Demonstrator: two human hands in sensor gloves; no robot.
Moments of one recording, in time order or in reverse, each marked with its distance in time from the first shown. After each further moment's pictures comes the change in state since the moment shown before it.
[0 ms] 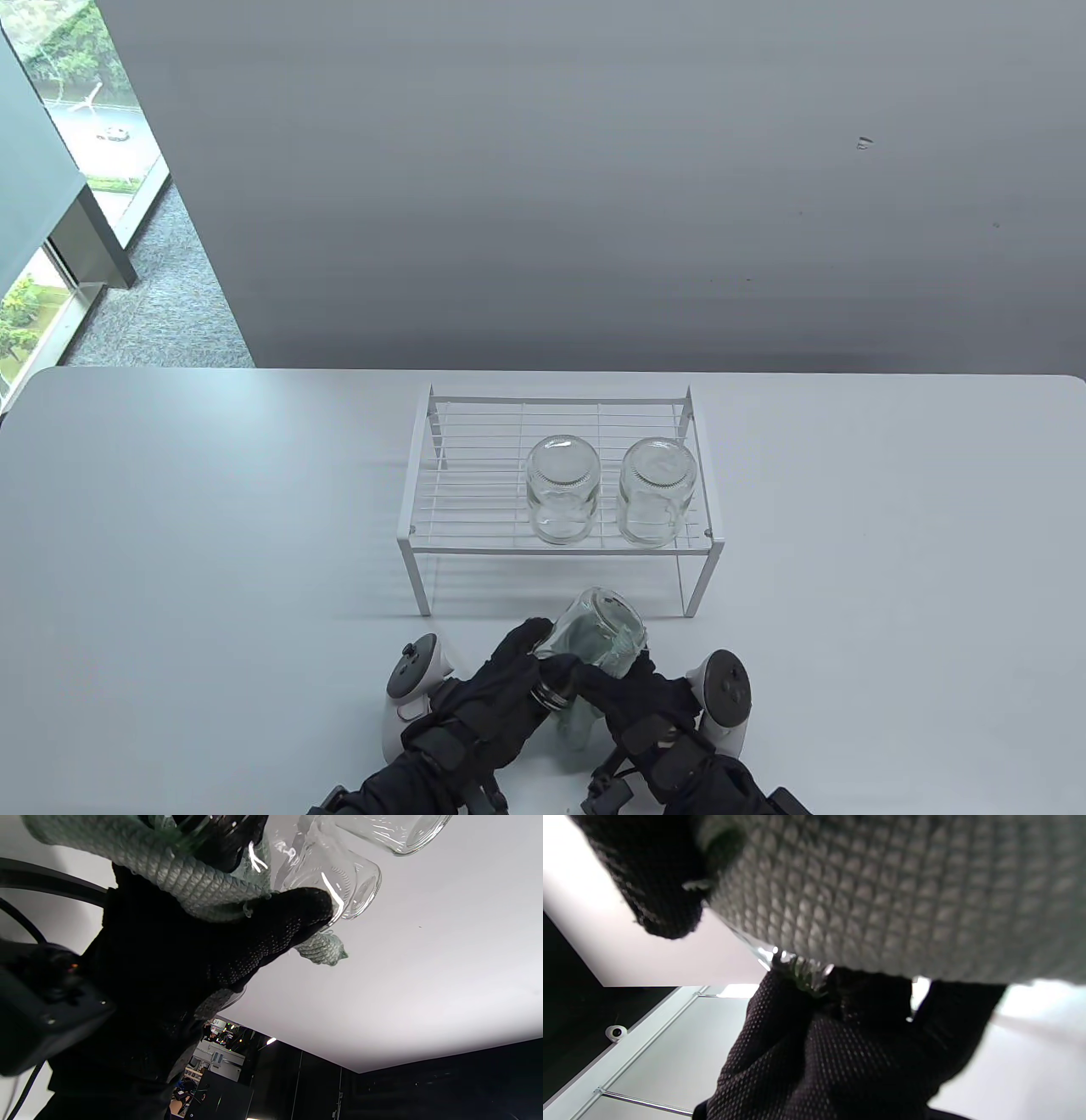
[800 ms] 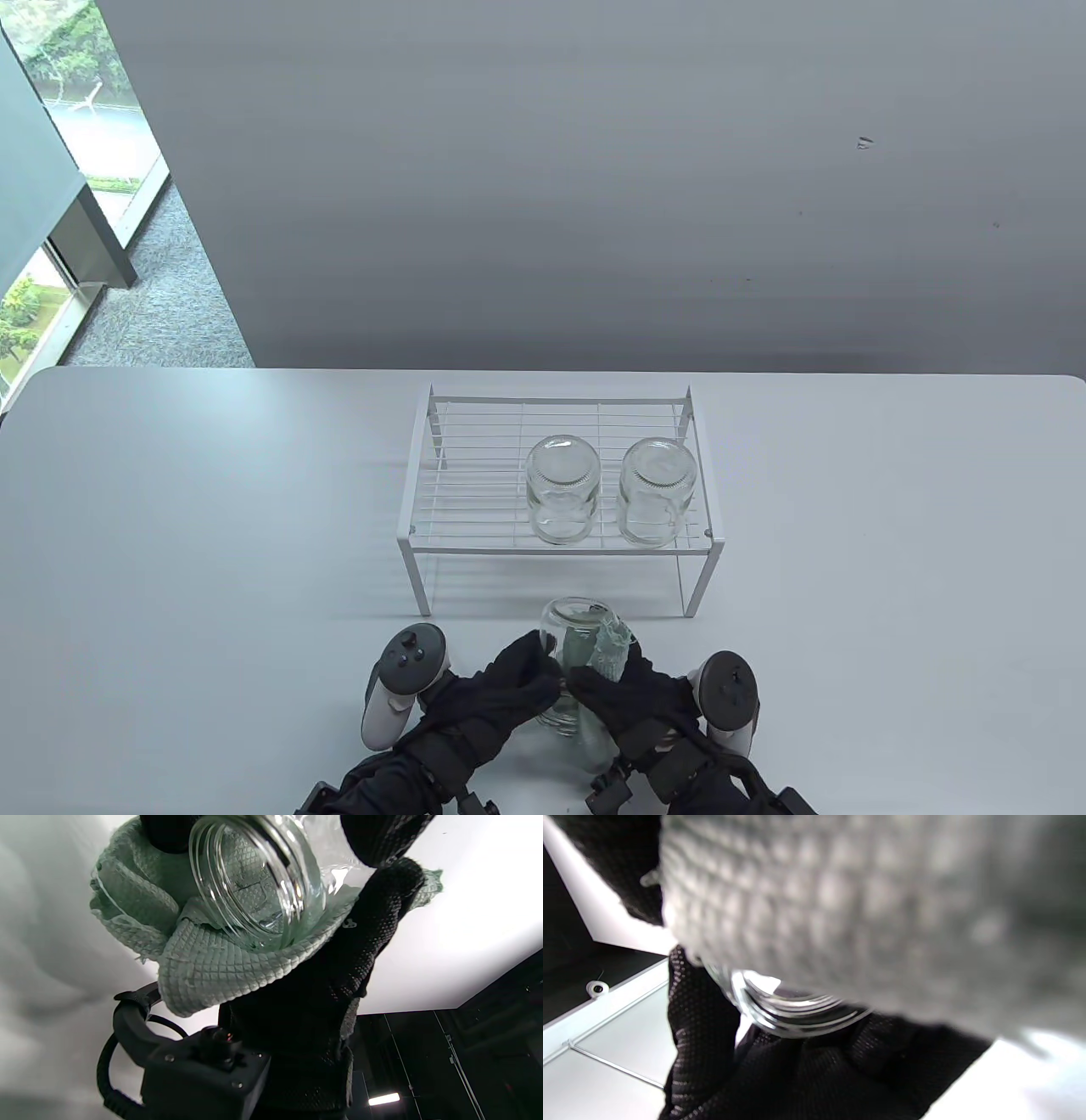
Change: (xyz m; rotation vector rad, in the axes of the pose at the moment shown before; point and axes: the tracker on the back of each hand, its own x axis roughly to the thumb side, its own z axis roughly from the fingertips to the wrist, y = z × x) left_hand 0.020 0.009 0.004 0.012 0.019 -0.531; right_hand 0.010 -0.002 0.000 0.050 -0.009 0.194
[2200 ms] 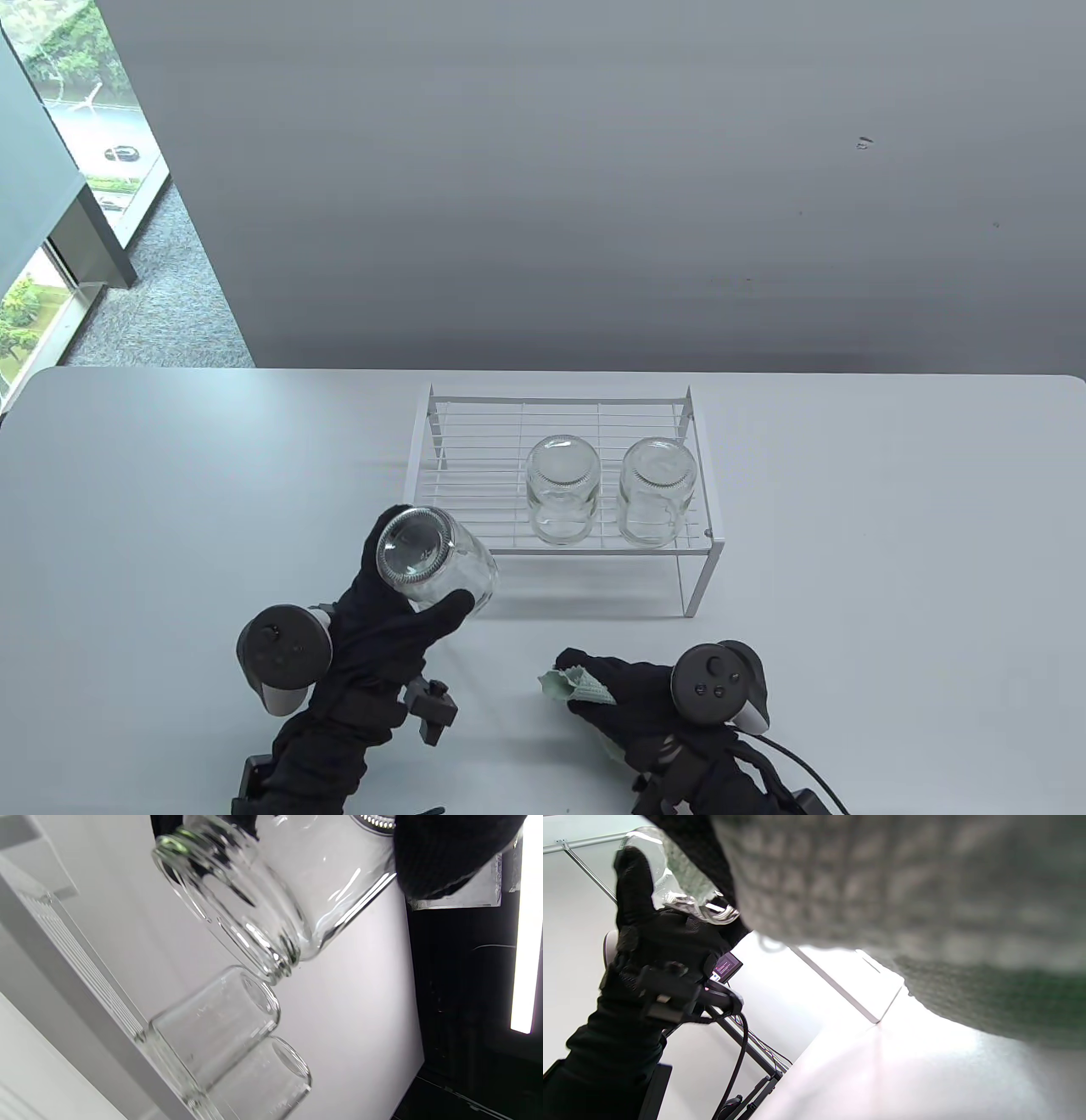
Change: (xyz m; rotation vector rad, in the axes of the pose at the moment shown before) left_hand 0.108 0.095 0.043 0.715 -0.428 -0.531; right_hand 0.019 -0.005 -0.009 0.318 -0.108 0.466
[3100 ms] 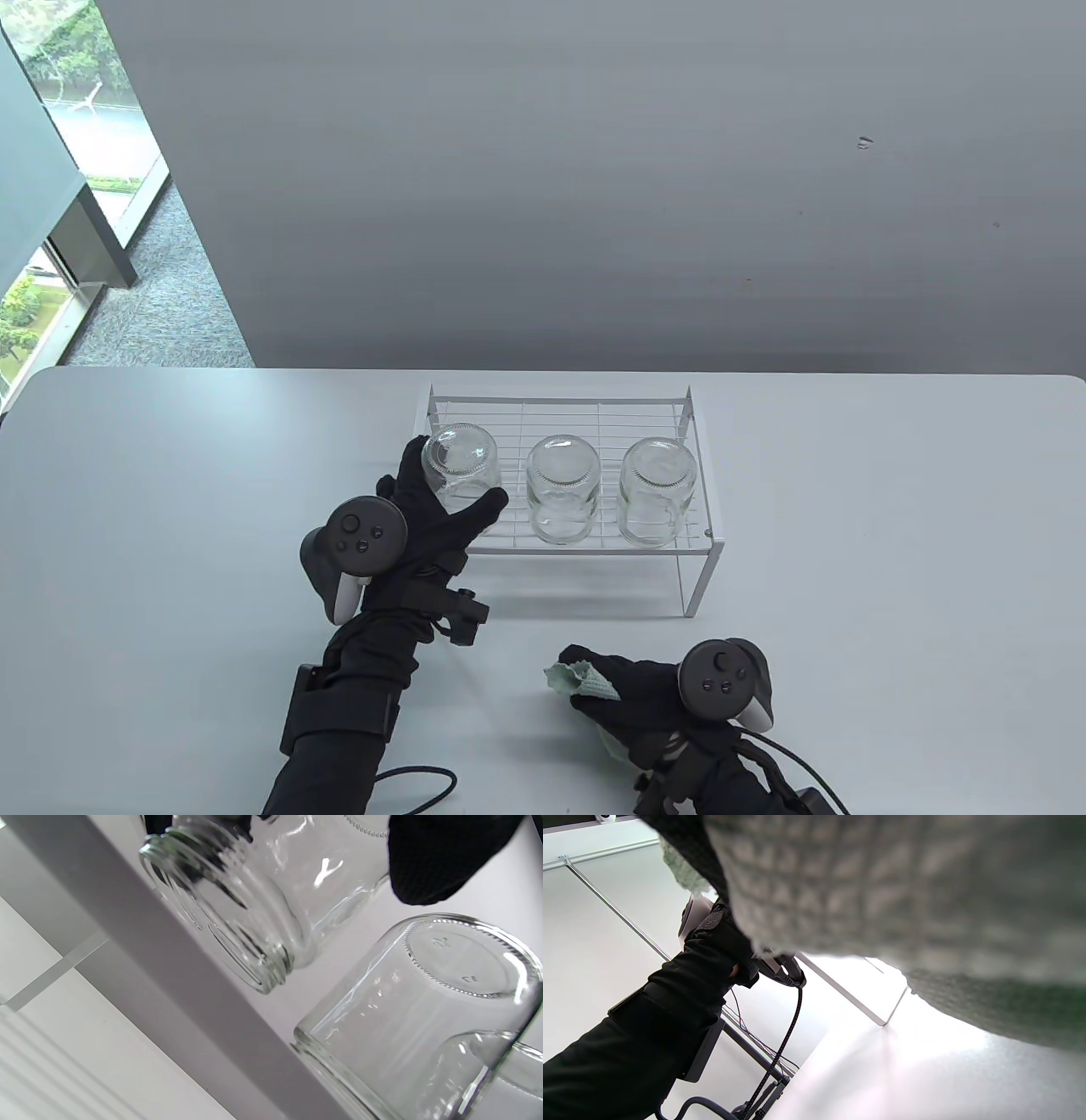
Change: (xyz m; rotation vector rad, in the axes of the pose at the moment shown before) left_hand -0.042 -0.044 -0.060 -0.031 0.254 -0.237; right_hand -0.002 -0.004 0.001 -0.009 0.002 -0.045
